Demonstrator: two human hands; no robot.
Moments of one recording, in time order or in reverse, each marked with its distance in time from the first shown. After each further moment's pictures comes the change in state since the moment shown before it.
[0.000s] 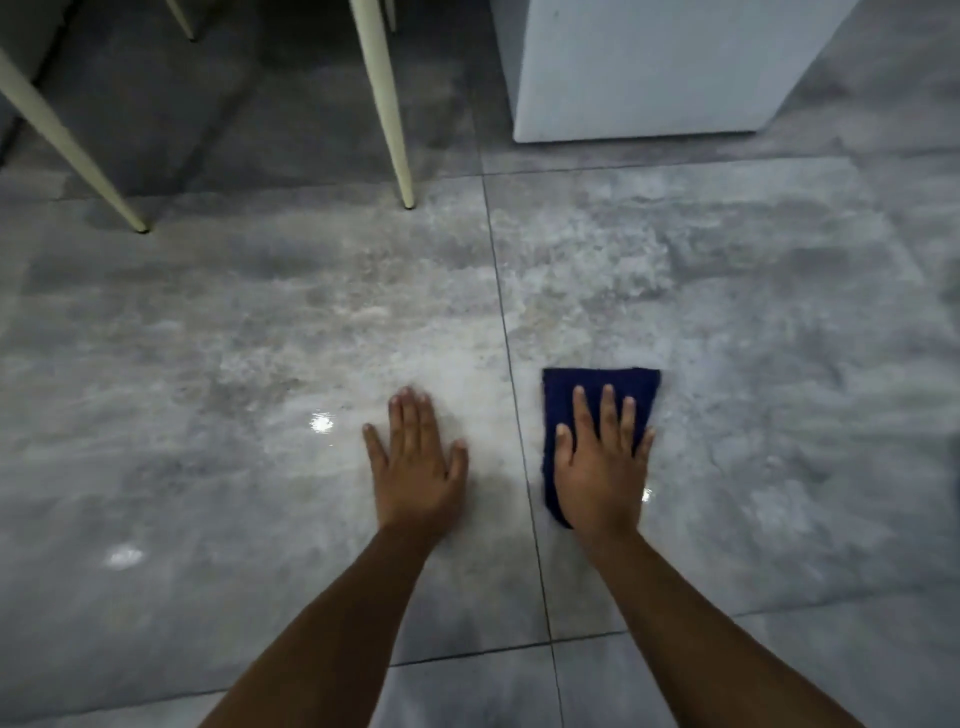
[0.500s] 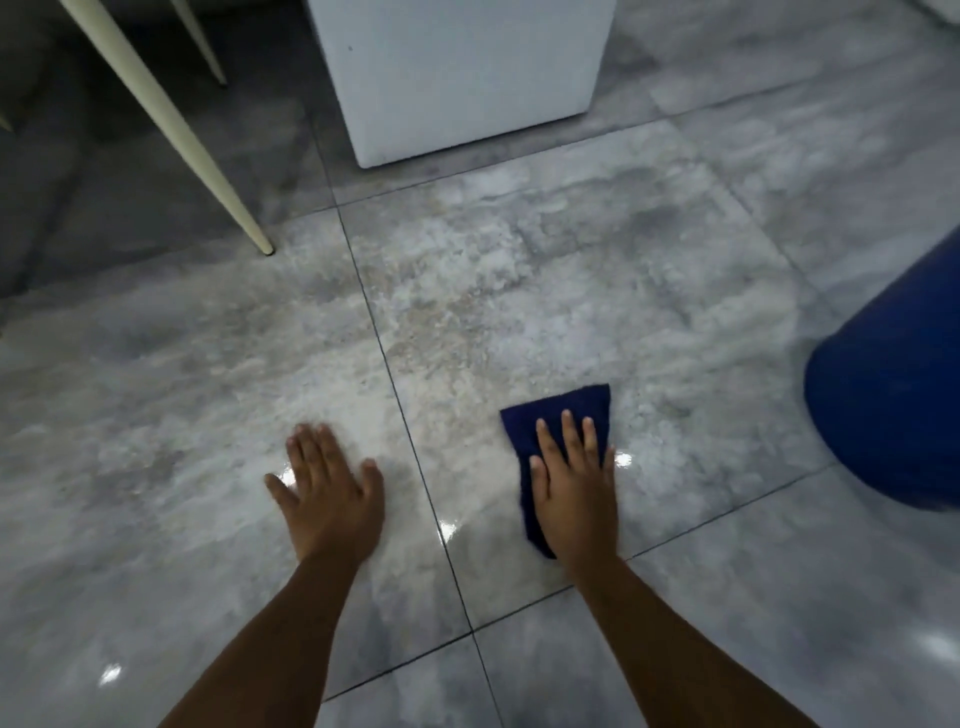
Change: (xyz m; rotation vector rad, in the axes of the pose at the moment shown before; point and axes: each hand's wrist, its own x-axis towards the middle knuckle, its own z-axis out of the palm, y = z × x) left_hand 0.001 0.021 0.004 0.103 -0.028 -0.042; right_hand -0.042 0.084 -0.019 0.107 0.078 0.063
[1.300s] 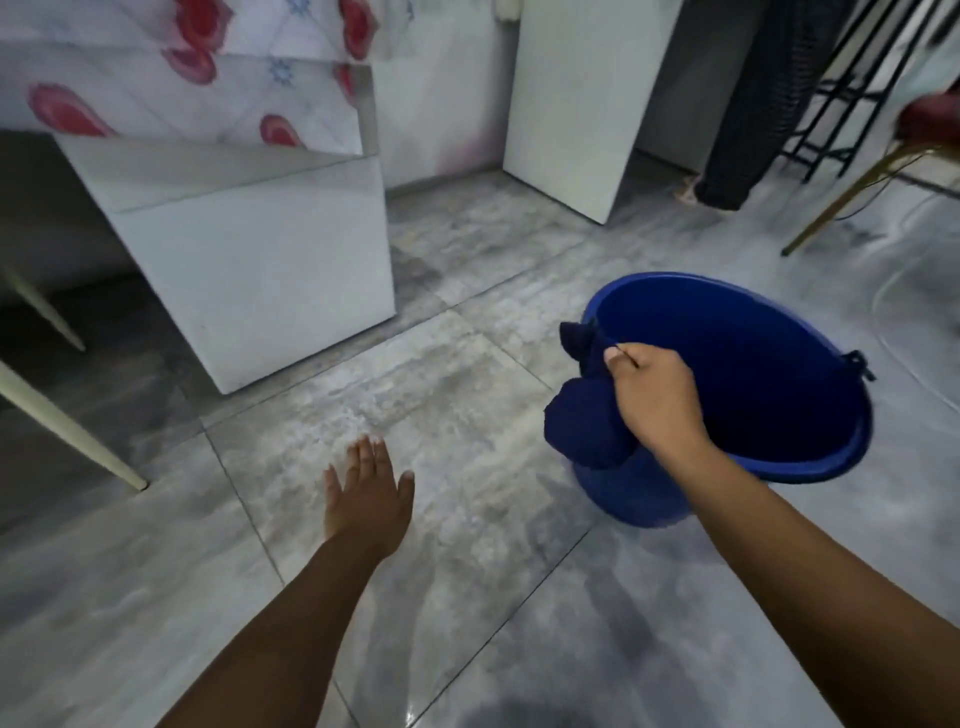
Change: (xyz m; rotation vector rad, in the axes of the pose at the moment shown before) left_hand -0.050 0.232 -0.198 0.163 -0.137 0.581; right_hand 0.034 0.073 -0.418 0.497 0.435 0.425
